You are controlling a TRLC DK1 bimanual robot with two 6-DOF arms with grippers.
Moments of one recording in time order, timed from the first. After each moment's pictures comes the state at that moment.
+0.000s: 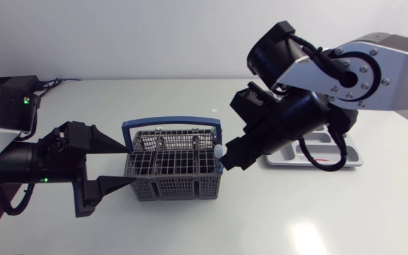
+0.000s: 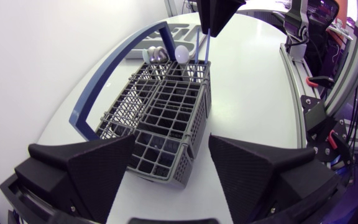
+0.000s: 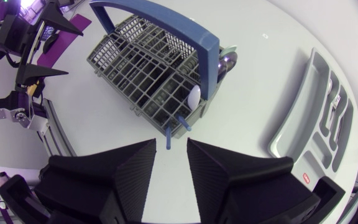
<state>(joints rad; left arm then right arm) -0.19 1.05 0.67 -0.47 0.61 0.88 0.65 1.47 1.17 -0.82 -0.16 0.00</state>
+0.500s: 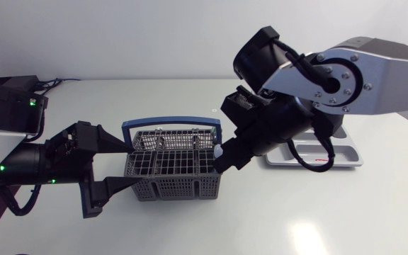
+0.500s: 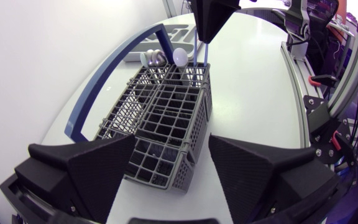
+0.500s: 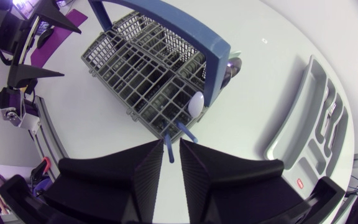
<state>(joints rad) -0.24 1.05 0.65 -0.41 0.56 0.84 0.69 1.50 1.18 -0.79 -0.09 0.00</state>
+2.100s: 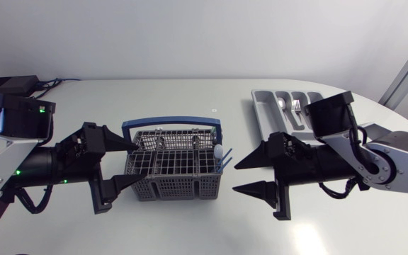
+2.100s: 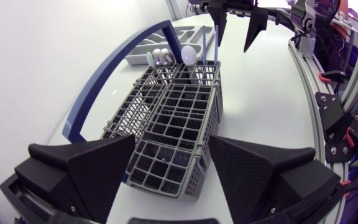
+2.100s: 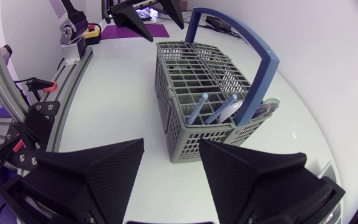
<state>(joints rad) -0.24 1.11 0.59 -0.23 0.56 0.84 0.38 1.31 0.65 -0.22 -0.69 -0.80</state>
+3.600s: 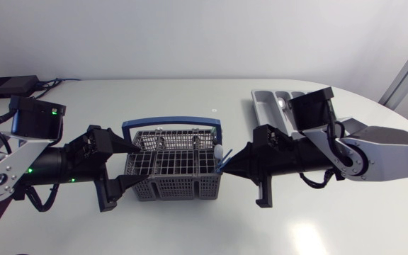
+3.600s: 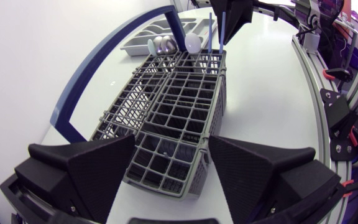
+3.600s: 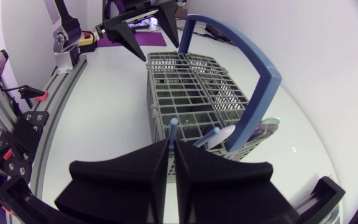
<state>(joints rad) -0.24 1.18 0.59 -0.19 0.53 0.83 0.42 1.43 0.70 -0.07 -0.70 -0.74</state>
